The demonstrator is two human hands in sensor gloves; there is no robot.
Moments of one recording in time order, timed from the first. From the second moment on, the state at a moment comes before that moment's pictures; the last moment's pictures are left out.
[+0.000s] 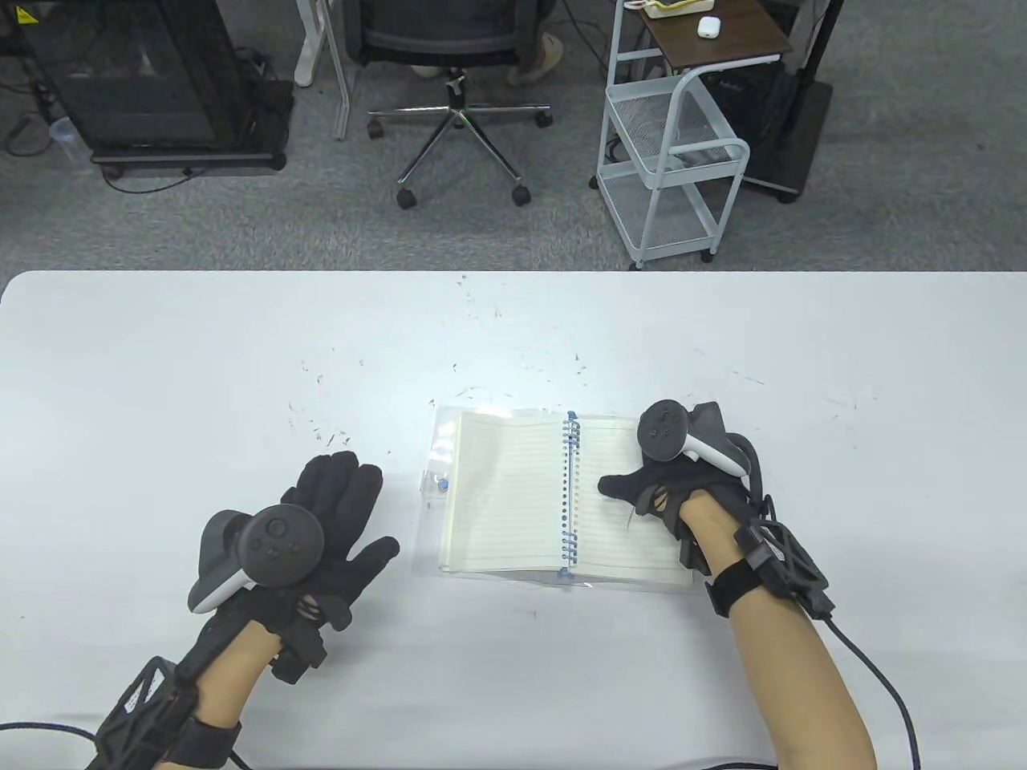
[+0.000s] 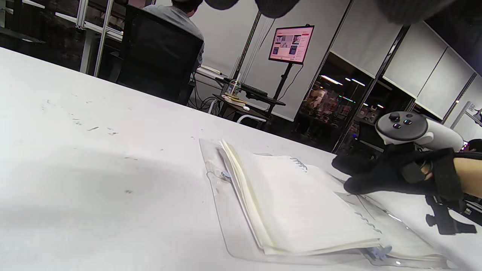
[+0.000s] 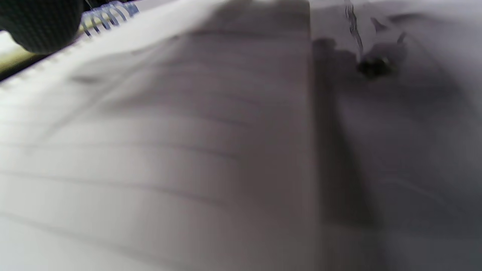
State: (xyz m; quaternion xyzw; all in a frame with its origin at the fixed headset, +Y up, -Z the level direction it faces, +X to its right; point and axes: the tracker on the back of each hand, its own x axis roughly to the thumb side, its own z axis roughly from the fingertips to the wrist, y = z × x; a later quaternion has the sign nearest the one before) left_hand -0.254 -0.668 -0.250 -0.04 -0.20 0.19 0.96; right_hand 0.177 -0.770 -0.389 0.08 0.23 0.97 0.08
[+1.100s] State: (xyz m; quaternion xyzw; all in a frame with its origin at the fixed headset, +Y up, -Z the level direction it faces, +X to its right) left_hand -0.253 -0.665 -0.248 -0.03 -0.21 0.20 0.96; right_hand 0.161 -0.741 -0.354 0.06 0.14 0.91 0.38
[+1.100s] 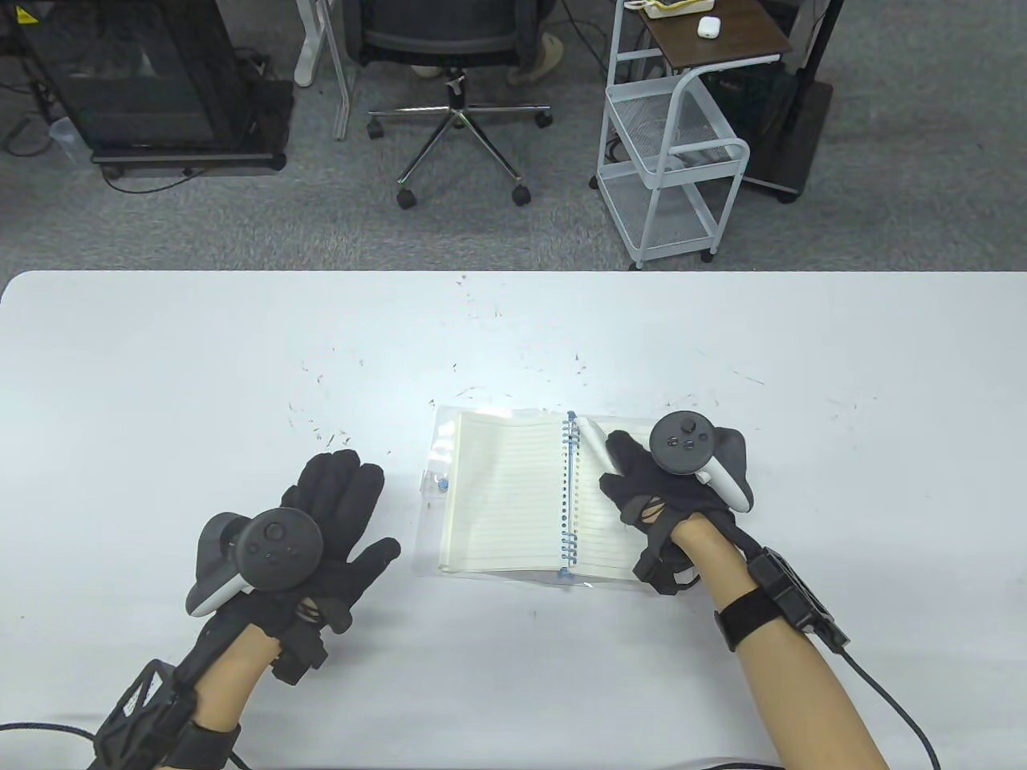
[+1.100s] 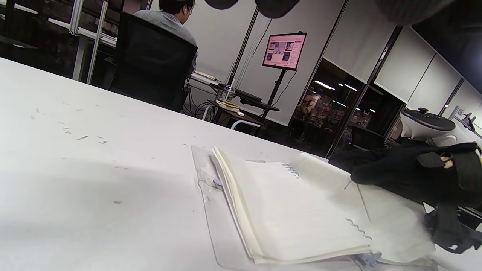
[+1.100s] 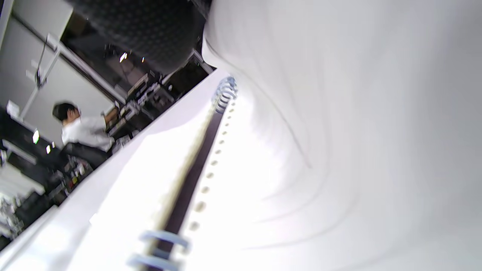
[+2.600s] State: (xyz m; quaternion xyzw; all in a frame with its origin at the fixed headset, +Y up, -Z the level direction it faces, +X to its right) left_hand -0.253 -0.662 -0.247 -0.02 -0.21 0.20 0.96; right_hand 0.146 -0.708 -0.349 -0.10 0.07 0.82 0.56
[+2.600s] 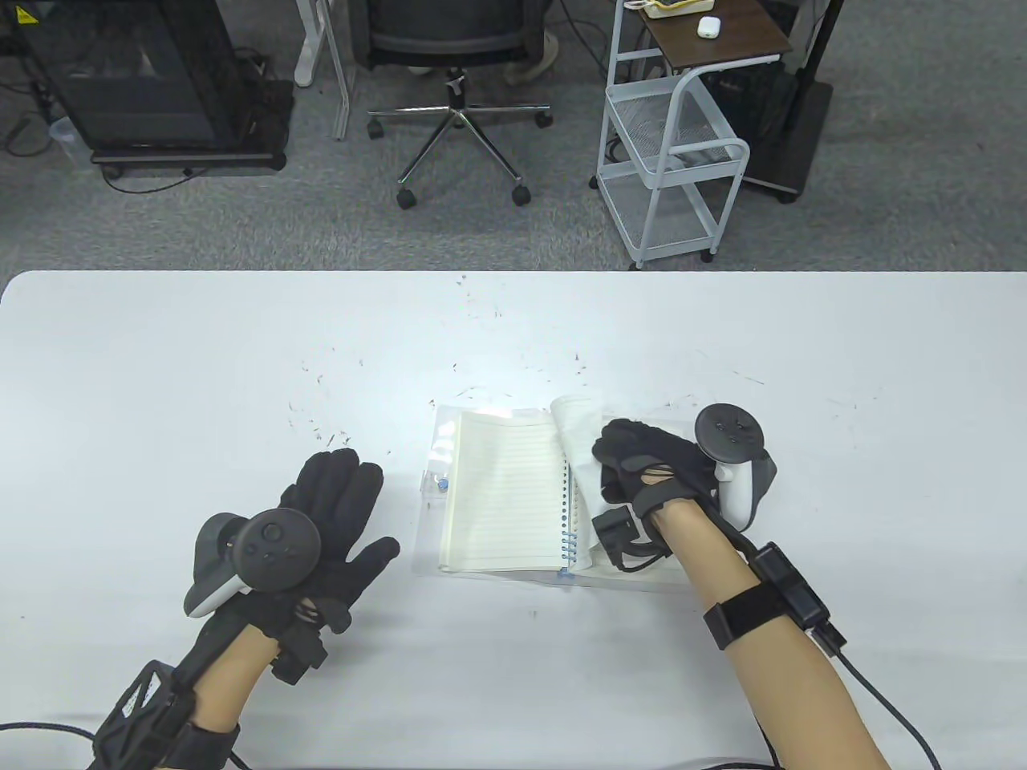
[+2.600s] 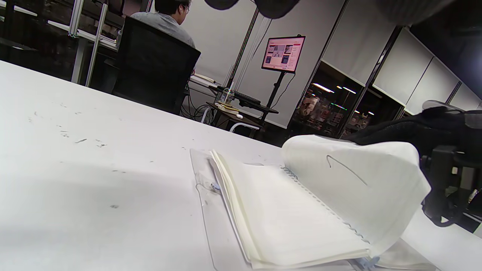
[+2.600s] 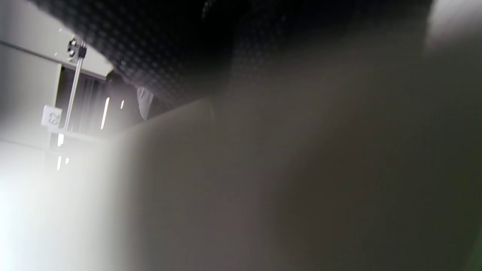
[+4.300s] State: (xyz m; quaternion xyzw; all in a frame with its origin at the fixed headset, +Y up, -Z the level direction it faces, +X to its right) left_hand -0.254 -0.655 -0.244 -0.01 -0.21 0.20 0.96; right_hand 0.176 -0.736 -0.384 0.04 0.09 0.98 0.20
